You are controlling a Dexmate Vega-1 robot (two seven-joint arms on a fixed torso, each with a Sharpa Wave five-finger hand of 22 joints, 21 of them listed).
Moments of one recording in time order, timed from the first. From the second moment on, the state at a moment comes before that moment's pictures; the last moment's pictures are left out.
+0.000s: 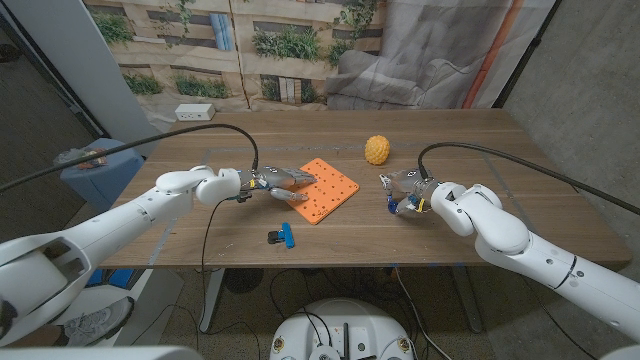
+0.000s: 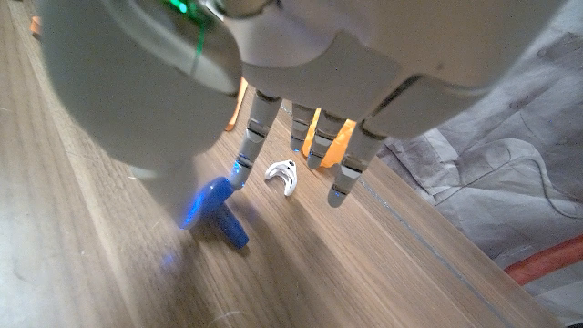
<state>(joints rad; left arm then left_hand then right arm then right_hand) 0.51 0.85 0.84 -1.33 0.70 -0.45 -0.21 0.04 0.08 0.63 0.10 0.19 -0.02 -0.07 0.18 0.17 -0.06 -0.07 0.18 0.17 -0.08 -0.04 0.17 0.17 -0.07 -0.04 0.19 0.16 -0.96 -0.93 -0.63 -2.13 -1.11 -0.35 0.58 0.88 -0.07 0.46 -0.17 0.19 0.50 -0.22 0.61 0.36 0.04 -0.06 0.23 0.25 0.07 -0.01 0.27 0.26 0.40 0.09 0.19 0.16</state>
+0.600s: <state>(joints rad) 0.50 0.84 0.85 -1.32 0.69 -0.45 -0.21 0.04 0.08 0.64 0.09 0.19 -0.02 -0.07 0.18 0.17 -0.06 -0.07 0.18 0.17 -0.08 -0.04 0.17 0.17 -0.07 -0.04 0.19 0.16 -0.95 -0.94 -0.63 -2.12 -1.10 -0.34 0.54 0.89 -0.06 0.46 -0.17 0.19 0.57 -0.22 0.66 0.38 0.08 -0.09 0.23 0.25 0.09 -0.03 0.28 0.26 0.43 0.07 0.19 0.16</state>
